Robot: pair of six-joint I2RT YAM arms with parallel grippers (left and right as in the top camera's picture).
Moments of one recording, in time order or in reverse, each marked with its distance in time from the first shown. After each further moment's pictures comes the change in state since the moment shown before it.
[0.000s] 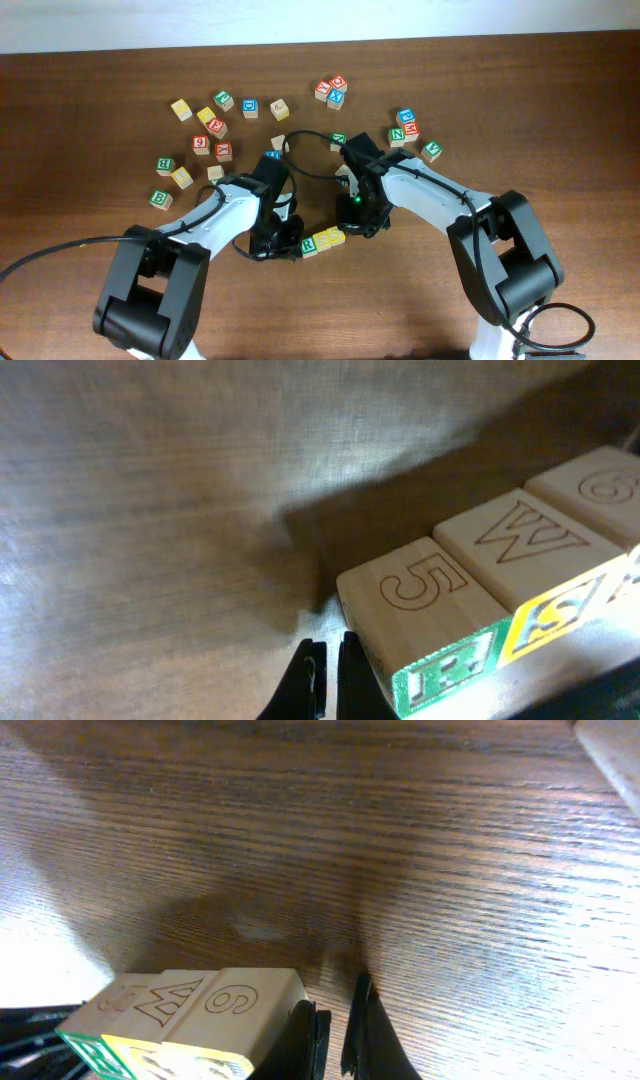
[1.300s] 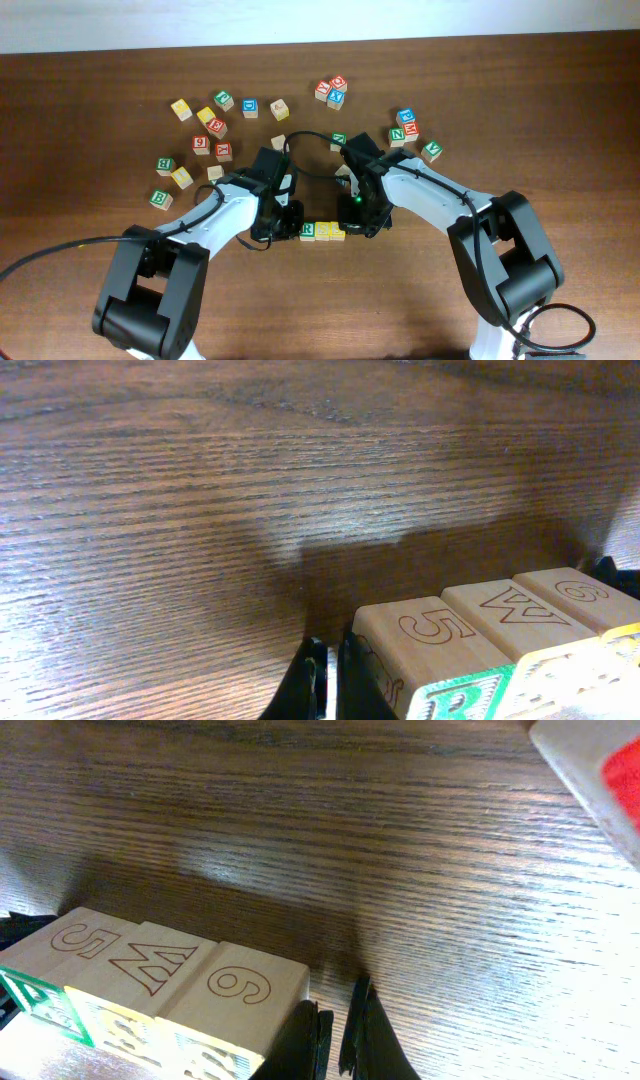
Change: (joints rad) left arm 0.005 0.000 0.000 0.178 -0.104 0.000; right arm 0.004 -0.003 0.000 -0.010 0.021 0.003
